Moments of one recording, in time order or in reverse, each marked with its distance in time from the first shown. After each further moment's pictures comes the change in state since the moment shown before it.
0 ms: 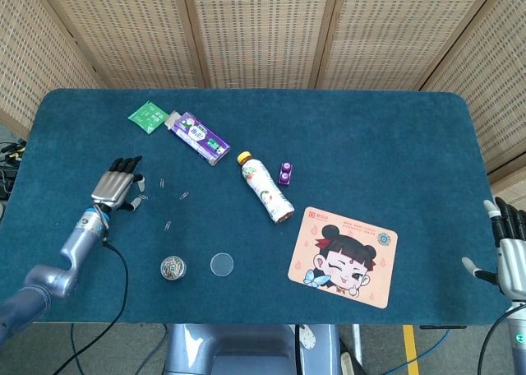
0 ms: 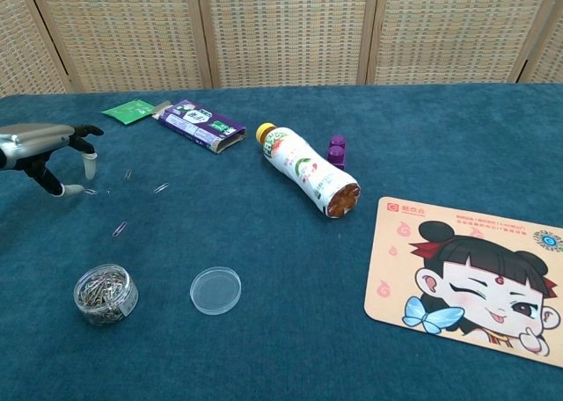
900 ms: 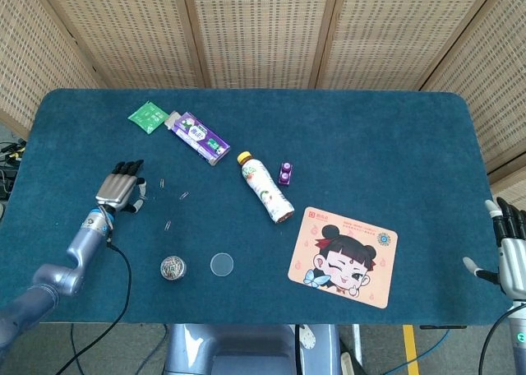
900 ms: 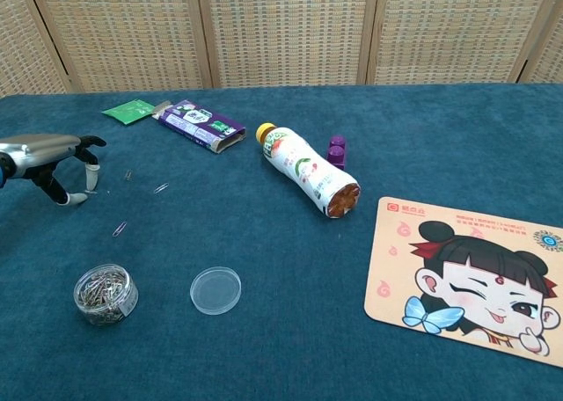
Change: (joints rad) left arm -0.013 -0.046 -0.006 0.055 -0.024 -0.055 0.024; right arm 0.002 0.000 0.001 0.006 0.009 -0.009 0.005
